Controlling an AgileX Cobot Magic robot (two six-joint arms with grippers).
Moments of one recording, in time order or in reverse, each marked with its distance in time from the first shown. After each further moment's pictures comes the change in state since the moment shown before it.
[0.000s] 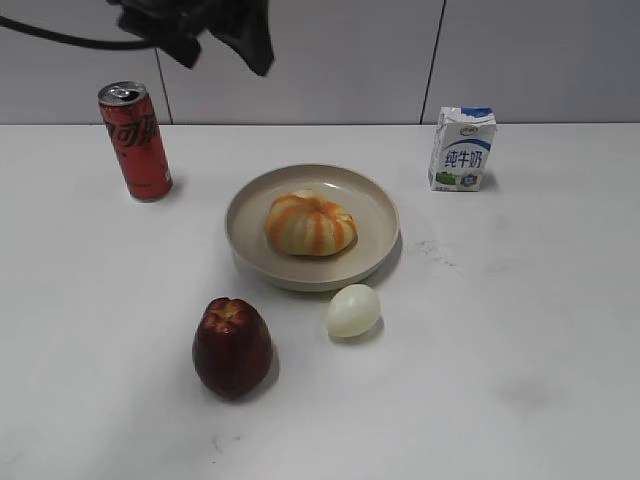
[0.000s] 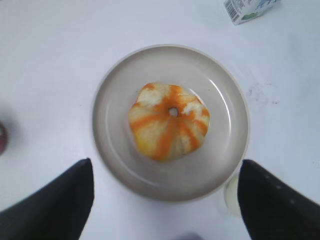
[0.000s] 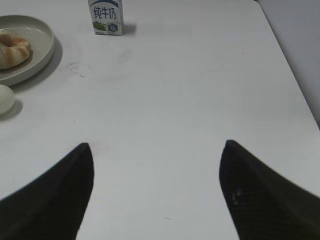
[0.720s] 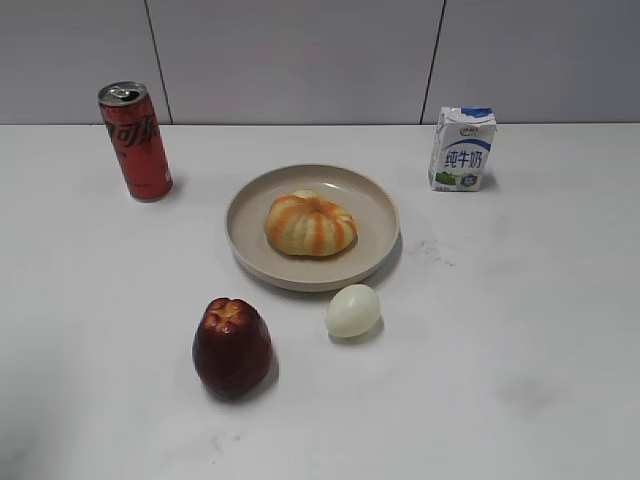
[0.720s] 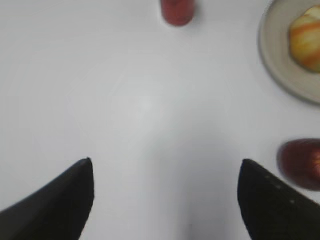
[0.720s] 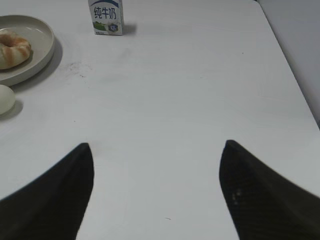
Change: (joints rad) left arm 0.354 -0.753 0.814 0.203 -0.004 -0.111; right arm 0.000 0.000 0.000 0.000 0.000 0.000
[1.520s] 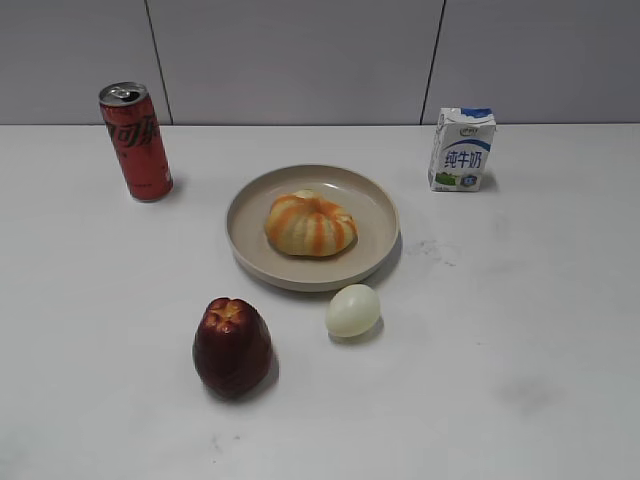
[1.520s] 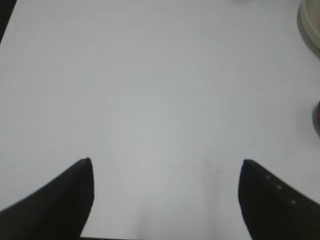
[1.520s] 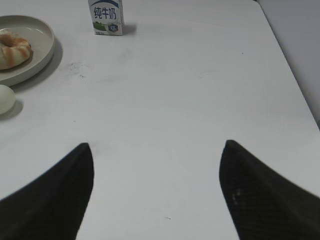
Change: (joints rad) left arm 0.090 -0.841 0.479 -0.019 -0.019 0.048; right arm 0.000 0.000 0.000 0.001 0.000 0.000
